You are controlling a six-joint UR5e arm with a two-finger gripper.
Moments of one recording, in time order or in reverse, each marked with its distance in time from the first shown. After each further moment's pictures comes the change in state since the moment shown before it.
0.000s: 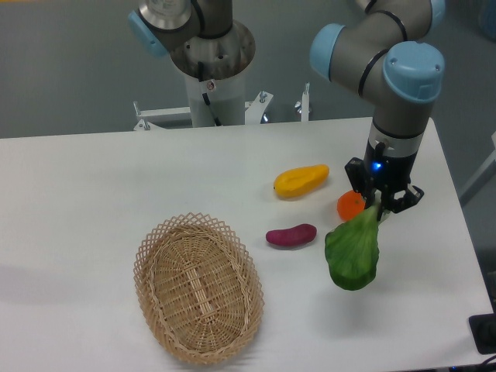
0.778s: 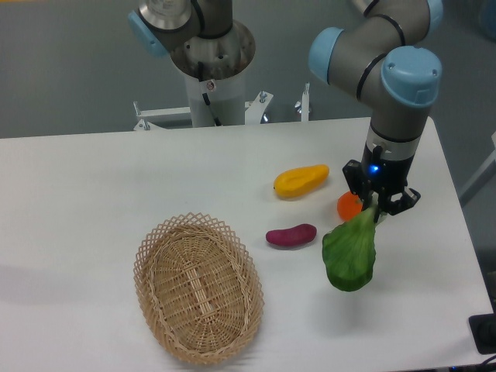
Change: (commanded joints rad) arm -0.008 -0.017 -0.014 0.017 -0.005 -0.008
